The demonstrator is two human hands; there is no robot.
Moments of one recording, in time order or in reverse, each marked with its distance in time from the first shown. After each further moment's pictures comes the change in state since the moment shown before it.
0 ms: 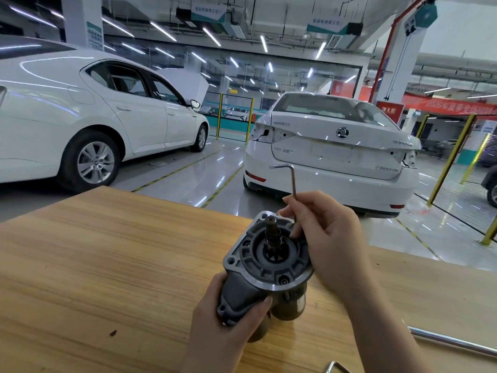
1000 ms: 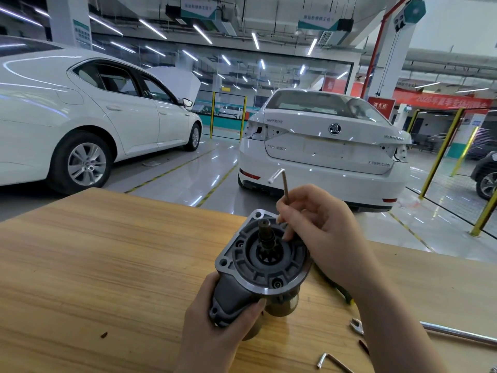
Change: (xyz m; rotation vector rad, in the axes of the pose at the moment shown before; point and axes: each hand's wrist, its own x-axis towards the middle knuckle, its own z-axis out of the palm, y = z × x) left_hand -0.004 -0.003 0.002 0.034 0.022 0.052; right_hand -0.002 -0.011 -0.017 0.053 -0.193 0.046
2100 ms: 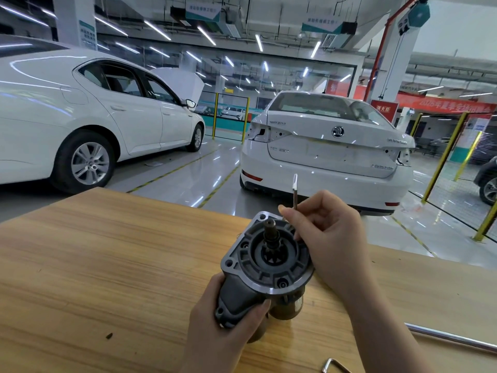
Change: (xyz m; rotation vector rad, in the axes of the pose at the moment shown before) left_hand 0.001 -0.001 -0.002 0.037 -0.005 -0.011; right_hand 0.000 0.008 0.013 -0.027 0.270 0.001
